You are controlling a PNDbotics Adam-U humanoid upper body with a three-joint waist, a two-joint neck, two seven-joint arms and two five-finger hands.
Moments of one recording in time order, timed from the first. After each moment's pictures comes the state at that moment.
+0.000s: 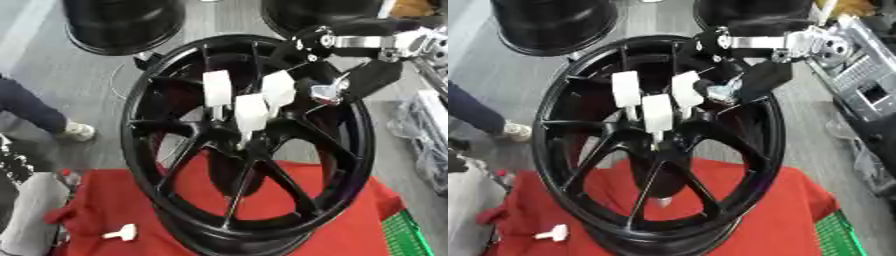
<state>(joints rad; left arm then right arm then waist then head) -0.06 0.09 0.35 -1.72 0.10 0.03 -0.40 -0.82 -0.68 0.39 -1.64 0.21 -0.14 0.77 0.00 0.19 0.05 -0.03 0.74</state>
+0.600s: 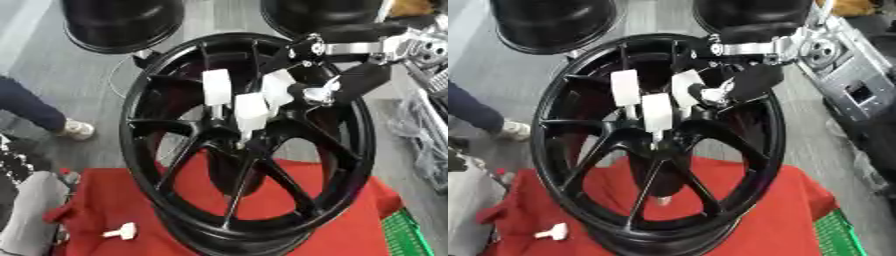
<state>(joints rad) -0.07 0.09 0.35 -1.72 0.10 0.03 -0.41 -0.83 -0.65 0.40 -1.61 0.29 -0.16 0.82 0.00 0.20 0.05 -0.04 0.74</state>
